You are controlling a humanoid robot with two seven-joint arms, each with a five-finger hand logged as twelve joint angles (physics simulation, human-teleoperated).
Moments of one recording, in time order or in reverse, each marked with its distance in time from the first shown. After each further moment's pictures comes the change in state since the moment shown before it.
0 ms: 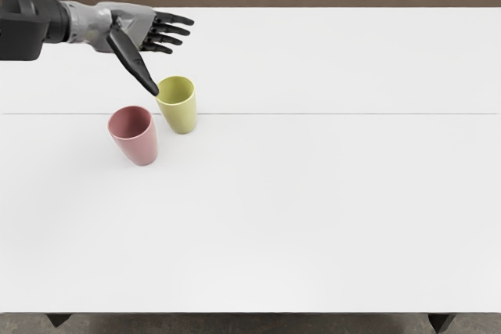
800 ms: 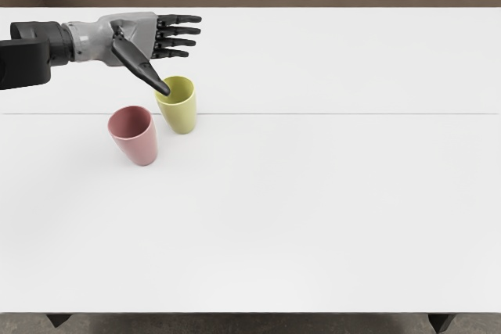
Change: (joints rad) left arm 0.113 0.009 0.000 0.000 -0.151 0.000 -0.180; right arm 0.001 0.000 -0.001 0.000 0.000 0.000 0.000
